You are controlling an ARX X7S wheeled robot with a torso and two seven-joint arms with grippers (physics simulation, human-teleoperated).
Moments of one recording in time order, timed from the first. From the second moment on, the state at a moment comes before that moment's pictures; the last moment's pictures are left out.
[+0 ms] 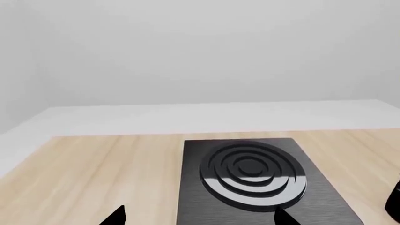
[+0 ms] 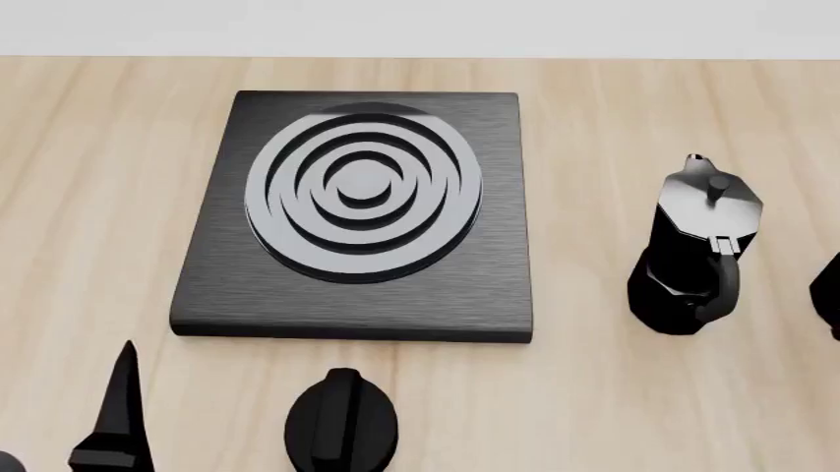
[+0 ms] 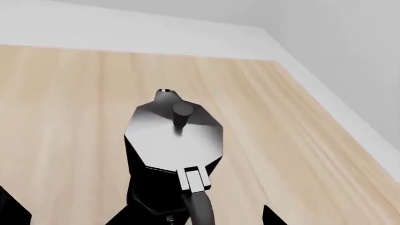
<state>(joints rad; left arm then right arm) -0.41 -0.75 0.58 0.99 -0.94 -0.56 -1.15 0.81 0.73 -0.13 0.49 0.45 0.57 0.03</state>
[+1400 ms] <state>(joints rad) -0.42 -0.77 0.62 0.99 -0.91 -0.51 -1.16 0.76 0.87 0.05 0.00 0.66 0.88 0.17</state>
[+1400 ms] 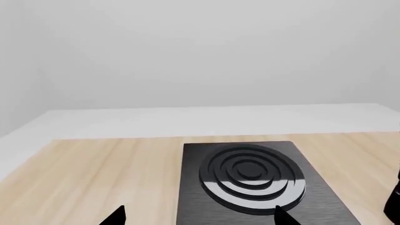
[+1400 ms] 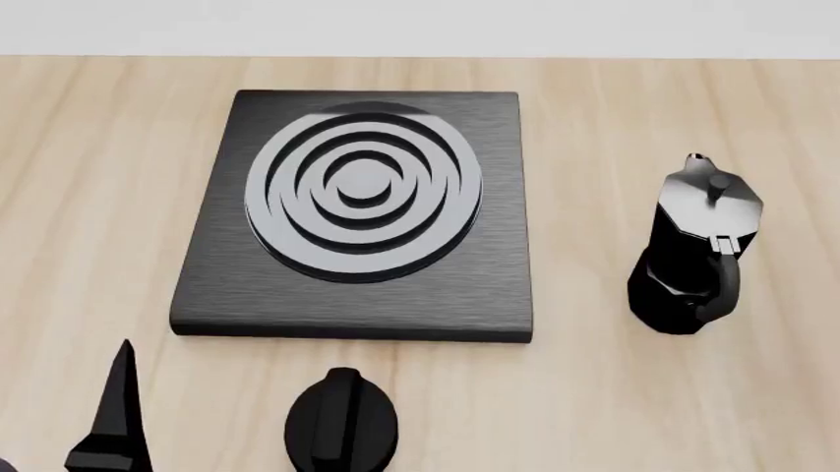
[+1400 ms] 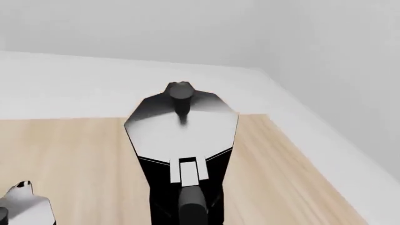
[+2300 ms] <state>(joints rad) -0.42 -0.79 0.63 0.98 -0.92 -0.48 -1.16 0.27 0.98 1.27 -0.72 1.90 1.46 0.71</state>
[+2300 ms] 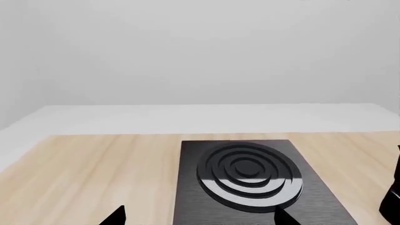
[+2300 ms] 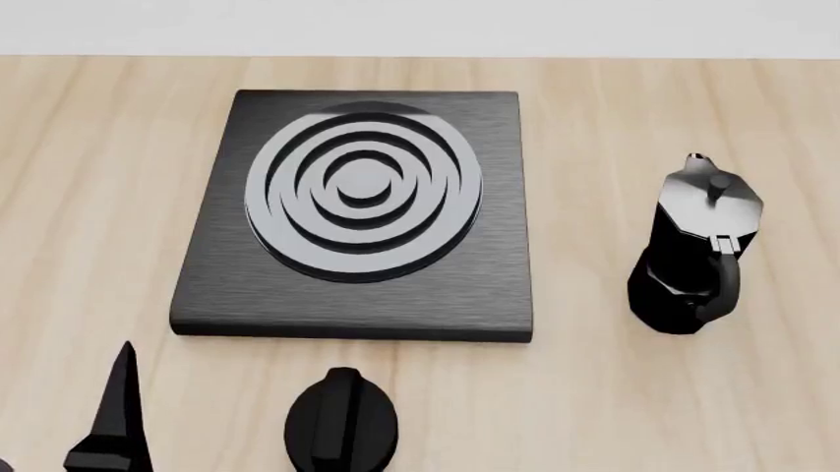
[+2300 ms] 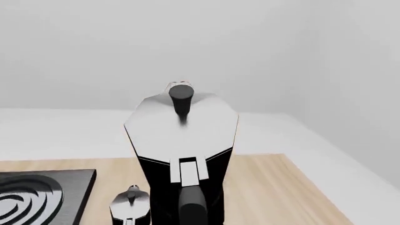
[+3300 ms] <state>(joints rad) -0.41 -0.80 0.64 0.98 -0.92 -0.45 -1.15 0.28 0.93 0.92 -0.95 2.09 1.18 0.84</state>
